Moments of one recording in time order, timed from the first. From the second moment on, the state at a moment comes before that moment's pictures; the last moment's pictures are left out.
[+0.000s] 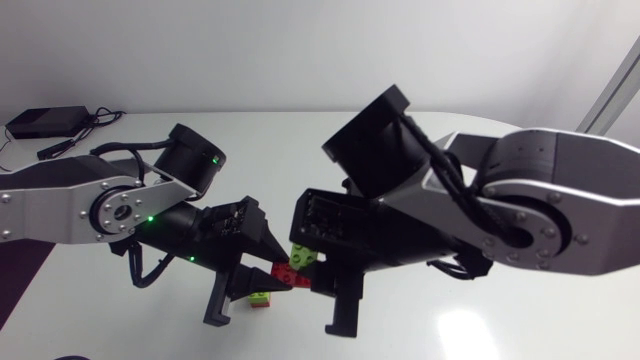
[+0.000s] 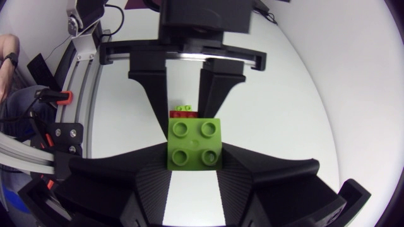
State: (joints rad) left arm -0.52 1.40 0.82 -0.49 0.65 0.98; right arm 0.92 1.34 1.02 -0.49 -0.10 -0.52
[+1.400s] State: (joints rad) left arm -0.18 1.79 0.90 -0.19 0.47 1.08; right arm 0.78 1.49 0.95 -0.27 -0.13 -0.54
